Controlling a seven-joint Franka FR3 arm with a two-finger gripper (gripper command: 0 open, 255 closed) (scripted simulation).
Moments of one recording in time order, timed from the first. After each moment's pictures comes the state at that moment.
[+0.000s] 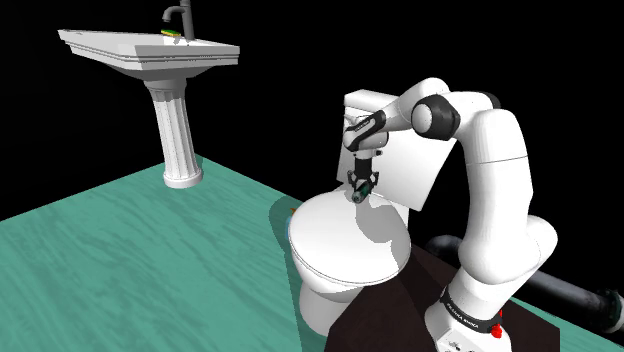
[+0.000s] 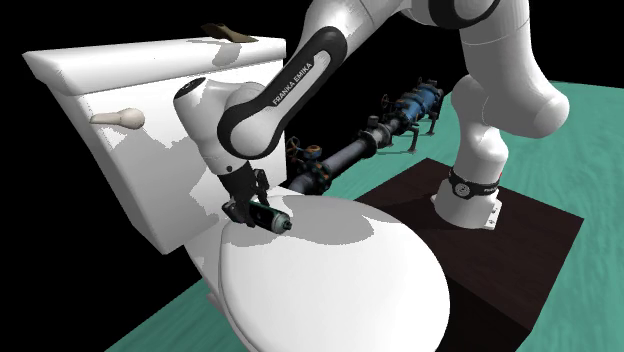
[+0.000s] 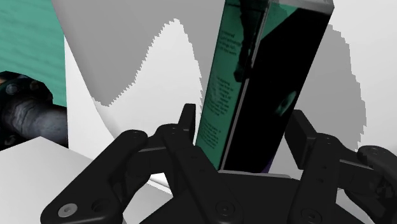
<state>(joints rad) -0.35 0.58 -0.19 -1.74 0.04 2.05 0.60</state>
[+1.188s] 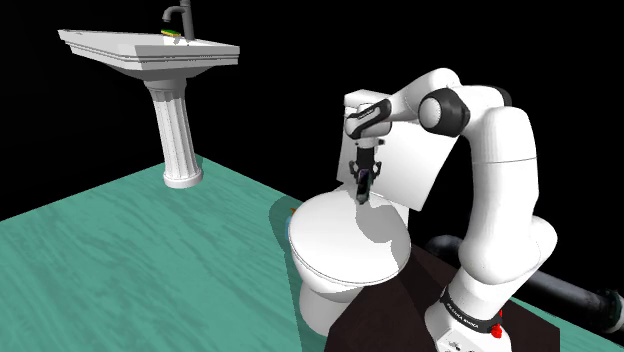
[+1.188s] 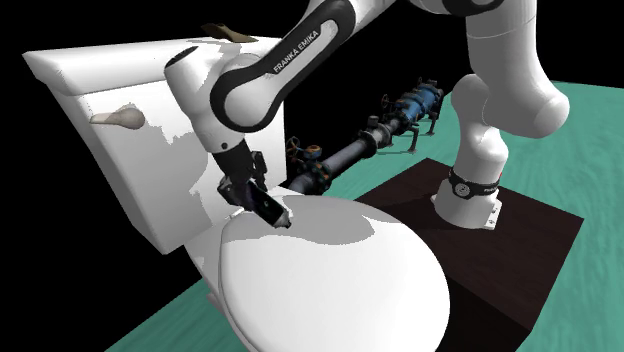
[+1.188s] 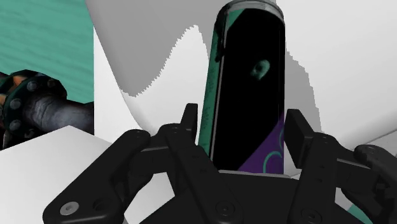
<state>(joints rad) -0.34 0.51 -0.20 -1.71 0.03 1.95 0.61</state>
